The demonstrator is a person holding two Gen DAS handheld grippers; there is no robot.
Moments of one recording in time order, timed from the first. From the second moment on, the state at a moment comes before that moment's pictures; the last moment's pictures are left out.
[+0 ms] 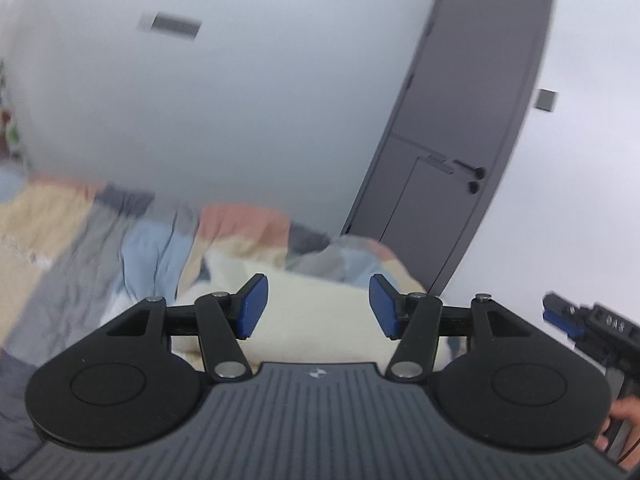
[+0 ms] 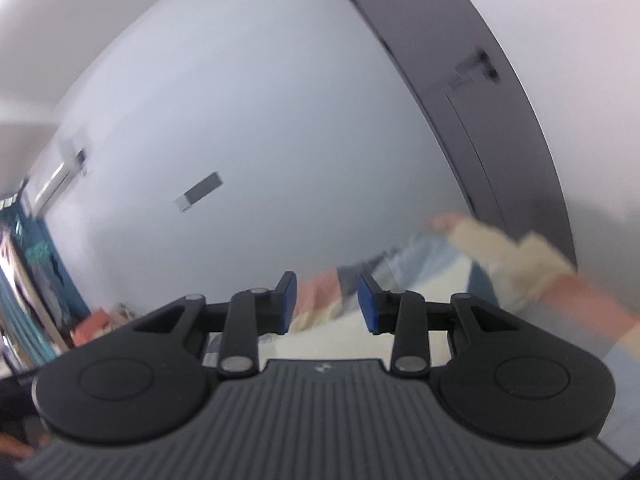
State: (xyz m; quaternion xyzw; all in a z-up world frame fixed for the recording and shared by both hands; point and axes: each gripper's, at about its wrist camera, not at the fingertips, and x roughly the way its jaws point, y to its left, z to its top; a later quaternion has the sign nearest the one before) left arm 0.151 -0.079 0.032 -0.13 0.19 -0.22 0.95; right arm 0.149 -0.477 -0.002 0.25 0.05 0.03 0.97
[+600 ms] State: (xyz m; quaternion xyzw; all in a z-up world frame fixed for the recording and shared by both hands) left arm -0.009 -0.060 0.074 -0.05 0.13 -0.24 0.96; right arm 0.029 -0.397 0.042 0.13 0.05 0.02 0.99
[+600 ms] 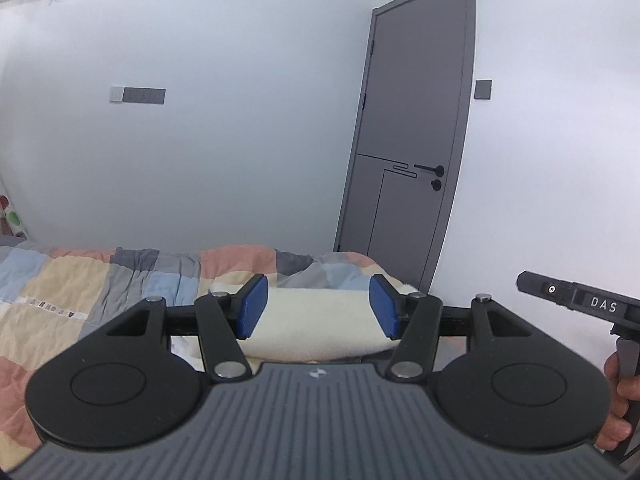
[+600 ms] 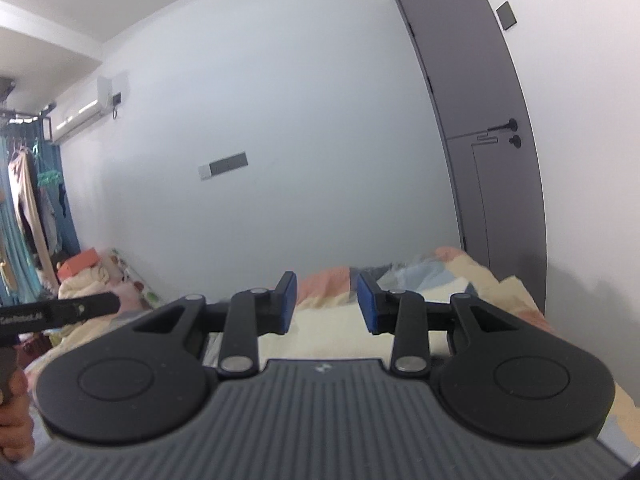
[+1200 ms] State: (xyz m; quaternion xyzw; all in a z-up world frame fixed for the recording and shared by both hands) left arm -0.036 -0.071 0.018 0.00 0.17 -0.22 0.96; right arm 0.008 -0.367 -0.005 0.11 0.14 0.01 0.98
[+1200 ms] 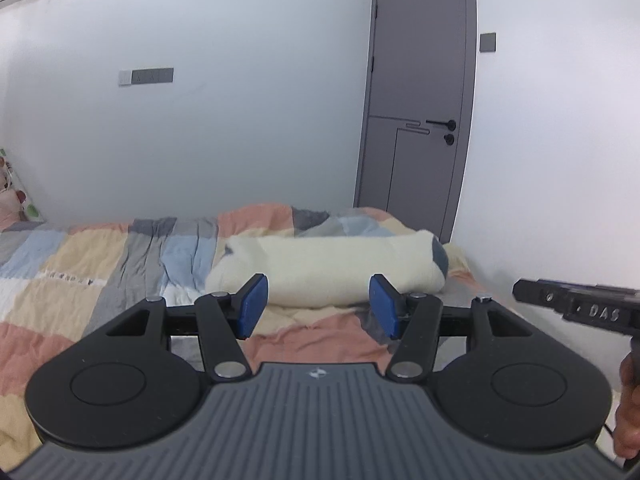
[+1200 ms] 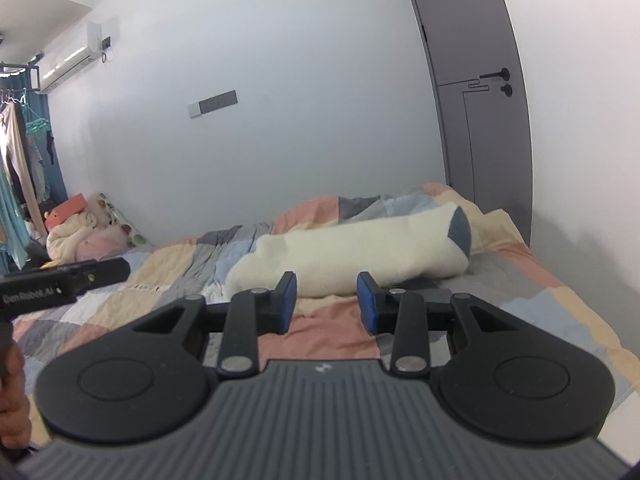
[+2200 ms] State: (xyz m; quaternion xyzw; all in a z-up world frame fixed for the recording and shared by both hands) left arm -0.021 -0.070 0.000 -0.02 0.19 -0.21 0.96; right arm 0.003 -0.356 -0.022 0.10 0.17 -0.01 0.98
